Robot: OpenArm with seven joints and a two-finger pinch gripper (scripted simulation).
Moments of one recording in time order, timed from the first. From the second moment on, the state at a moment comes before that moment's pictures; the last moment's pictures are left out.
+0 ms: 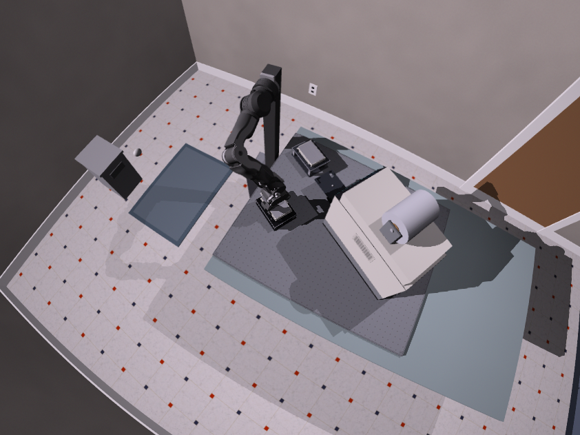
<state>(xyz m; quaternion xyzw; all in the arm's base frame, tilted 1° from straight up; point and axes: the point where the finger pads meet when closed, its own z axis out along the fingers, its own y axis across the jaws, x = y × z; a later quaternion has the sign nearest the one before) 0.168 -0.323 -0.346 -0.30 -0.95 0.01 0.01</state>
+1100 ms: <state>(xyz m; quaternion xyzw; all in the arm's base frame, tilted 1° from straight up) 0.168 -0.323 -0.355 -0.30 -0.95 0.01 0.01</state>
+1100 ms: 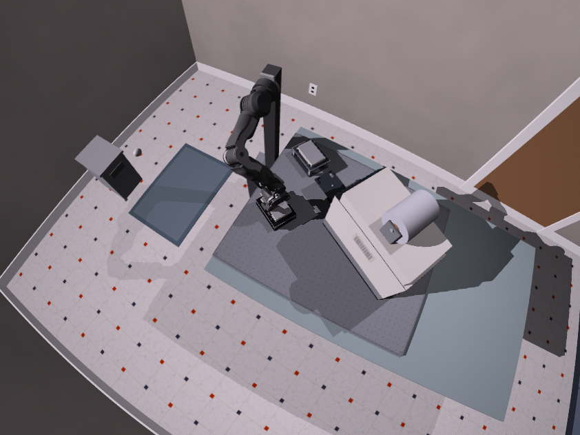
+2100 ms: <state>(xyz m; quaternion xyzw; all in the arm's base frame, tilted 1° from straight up) 0.167 -0.323 -0.357 -0.30 -0.95 0.01 0.01</state>
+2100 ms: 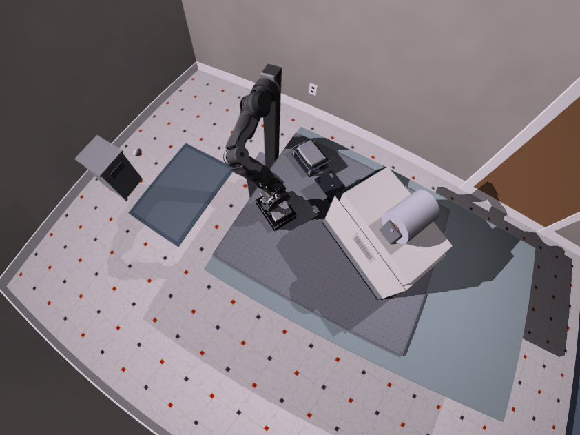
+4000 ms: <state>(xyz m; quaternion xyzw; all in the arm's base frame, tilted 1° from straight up) 0.167 -0.323 -0.366 -0.30 -0.95 0.01 0.01</state>
